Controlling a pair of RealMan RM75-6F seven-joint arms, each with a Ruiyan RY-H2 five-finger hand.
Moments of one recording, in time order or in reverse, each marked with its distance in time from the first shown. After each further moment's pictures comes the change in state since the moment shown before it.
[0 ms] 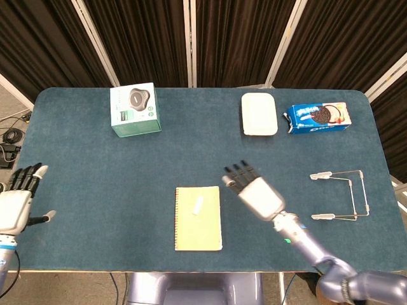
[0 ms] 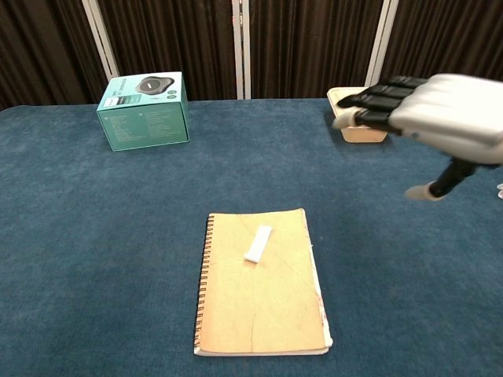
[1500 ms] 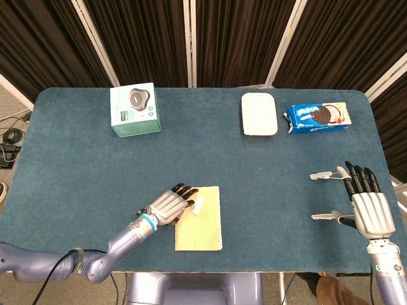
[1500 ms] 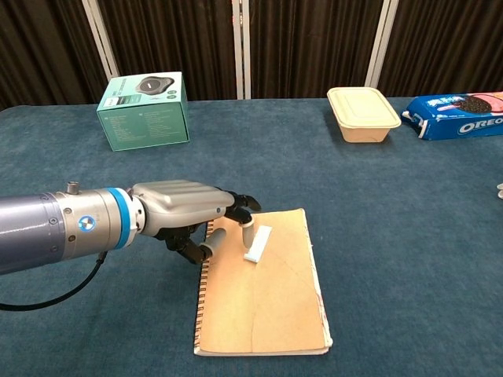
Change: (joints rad) left arm -0.709 -0.464 -0.017 -0.042 -0.497 -0.576 0.574; right arm -0.429 0.173 0.045 0.029 0.088 0.307 0.443
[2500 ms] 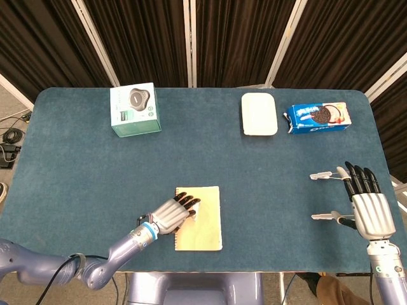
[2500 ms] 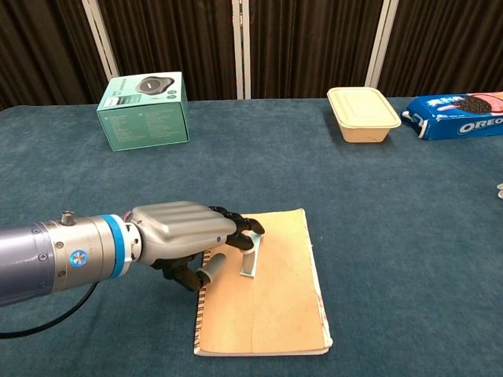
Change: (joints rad) left arm -0.004 -0.028 0.097 -0.003 0.073 0.058 0.000; right arm -0.024 0.002 0.029 -0.007 -0.028 -0.011 0.013
